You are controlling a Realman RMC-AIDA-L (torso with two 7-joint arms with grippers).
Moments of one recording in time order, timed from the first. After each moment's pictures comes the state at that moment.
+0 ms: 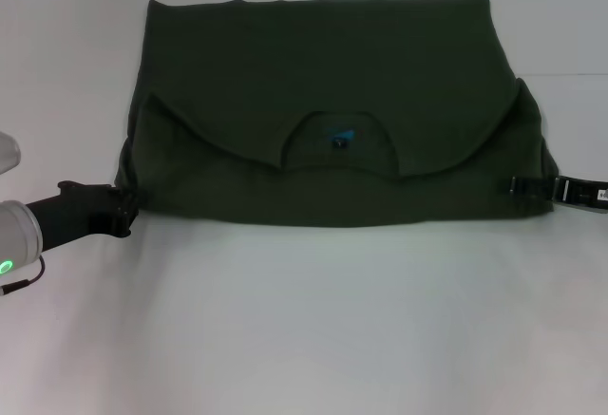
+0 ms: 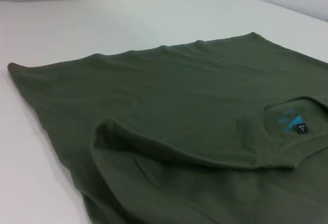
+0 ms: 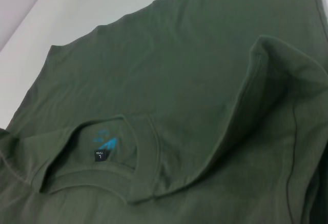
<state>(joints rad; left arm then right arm) -0.43 -2.16 0.79 0.80 2.02 0.95 -1.54 0.62 2.00 -0.58 -0.52 -2.22 -1.05 2.07</state>
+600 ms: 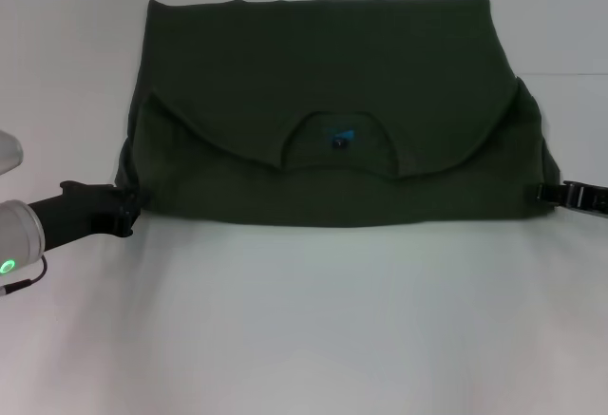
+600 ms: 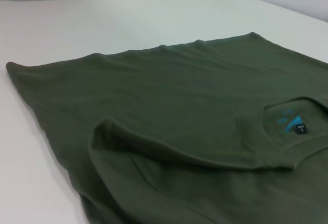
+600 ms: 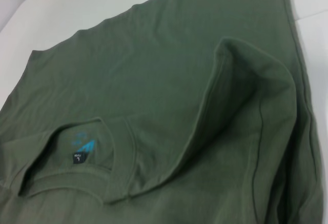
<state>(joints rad) -0.43 -2.16 0.79 0.79 2.02 0.94 -1.54 0.59 1.99 -0.58 -0.52 -2.22 -1.04 2.06</state>
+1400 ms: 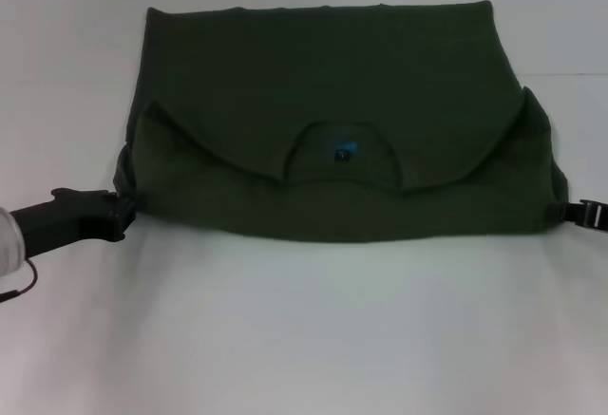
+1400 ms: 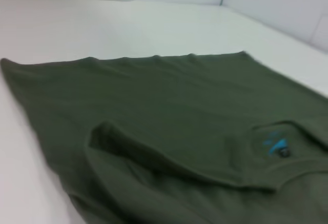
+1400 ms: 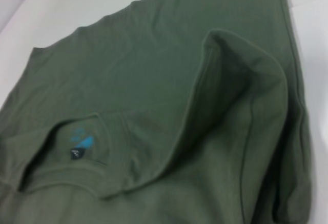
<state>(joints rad) -0.38 -2.16 0.79 0.88 2.02 1.08 -1.67 0.53 1.99 -0.56 -0.53 -2.18 -1.10 2.01</state>
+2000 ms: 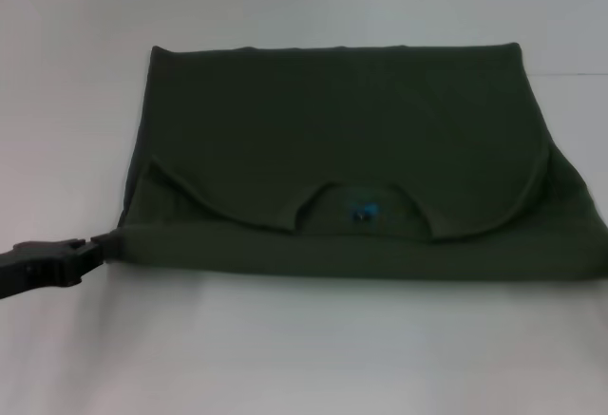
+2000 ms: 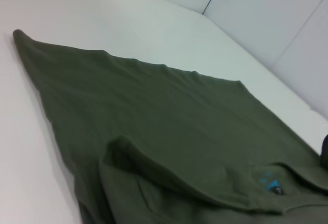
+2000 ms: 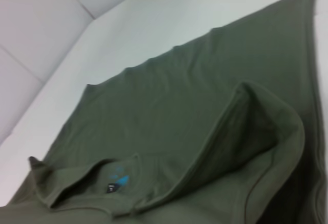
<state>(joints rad) -0.31 -2.15 0.56 0.96 2.11 1.46 -1.85 0.31 1.98 -0.47 -0.71 -2.09 -1.47 1.88</state>
